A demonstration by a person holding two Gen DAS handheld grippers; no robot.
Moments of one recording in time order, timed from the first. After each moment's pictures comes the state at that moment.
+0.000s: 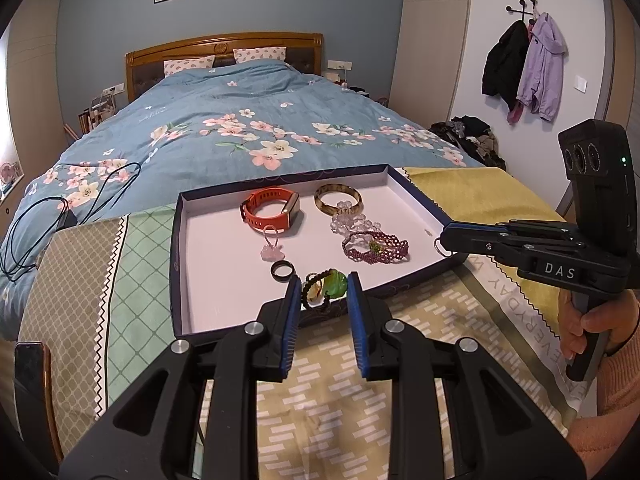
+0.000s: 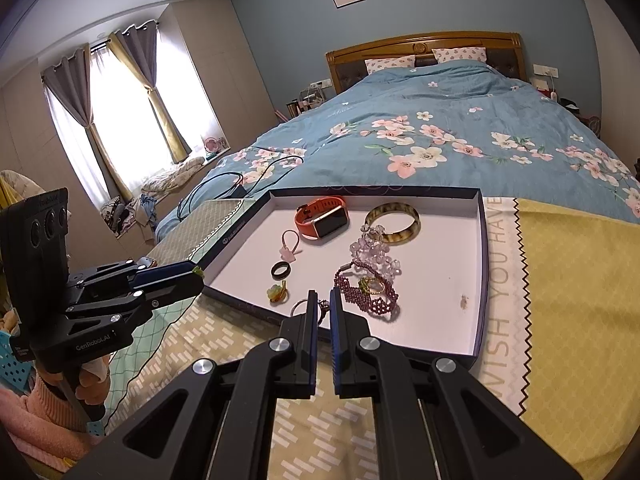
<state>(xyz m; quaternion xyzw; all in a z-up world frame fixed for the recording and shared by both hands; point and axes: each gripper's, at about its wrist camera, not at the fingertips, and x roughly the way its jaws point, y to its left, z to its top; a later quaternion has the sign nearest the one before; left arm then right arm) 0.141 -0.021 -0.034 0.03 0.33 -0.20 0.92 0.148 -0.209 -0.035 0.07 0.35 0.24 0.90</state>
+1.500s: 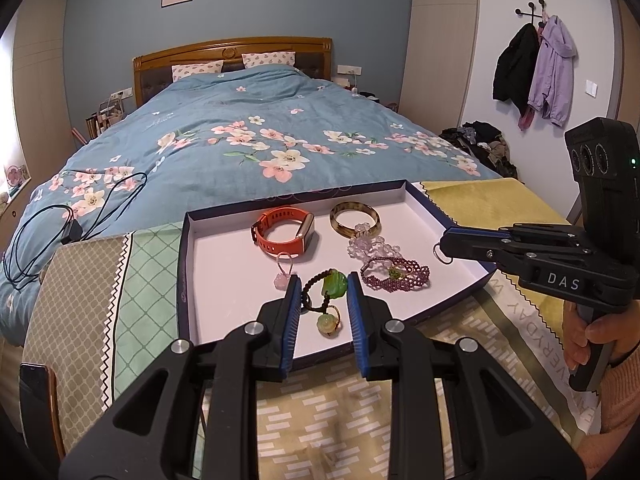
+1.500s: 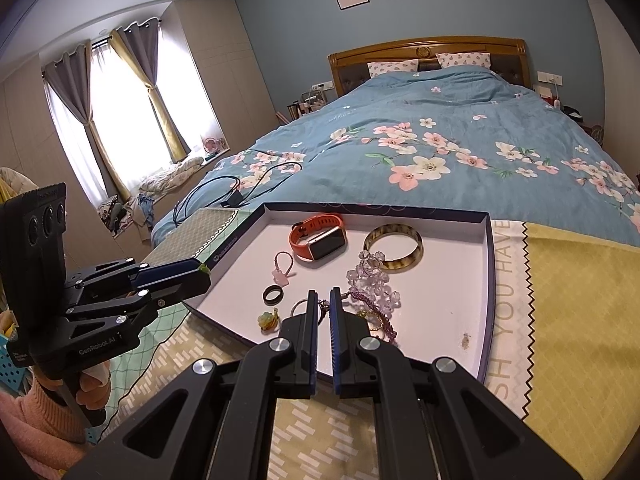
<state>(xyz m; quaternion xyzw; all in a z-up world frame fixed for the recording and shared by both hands) 0.171 -0.023 -0.028 0.03 0.32 -0.18 0.93 0.172 -0.201 -0.027 0.06 0.34 0.24 0.91</state>
